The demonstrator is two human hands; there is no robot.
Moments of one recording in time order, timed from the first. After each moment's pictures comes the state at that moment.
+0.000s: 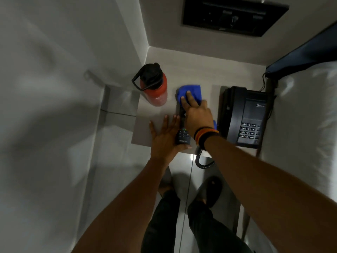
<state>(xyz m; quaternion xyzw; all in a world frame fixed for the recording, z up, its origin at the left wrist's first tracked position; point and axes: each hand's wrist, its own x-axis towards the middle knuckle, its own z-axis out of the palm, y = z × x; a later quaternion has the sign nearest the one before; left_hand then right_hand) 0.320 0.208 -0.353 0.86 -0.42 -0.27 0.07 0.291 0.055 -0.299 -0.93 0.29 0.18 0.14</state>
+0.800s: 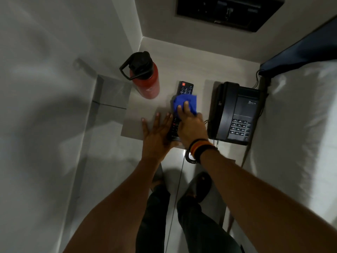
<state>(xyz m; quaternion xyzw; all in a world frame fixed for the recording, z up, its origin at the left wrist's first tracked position) 0.298 0.221 -0.365 0.87 -0.43 -0.21 0.11 0.247 0.075 -0.296 -0.90 0.31 0.19 0.24</state>
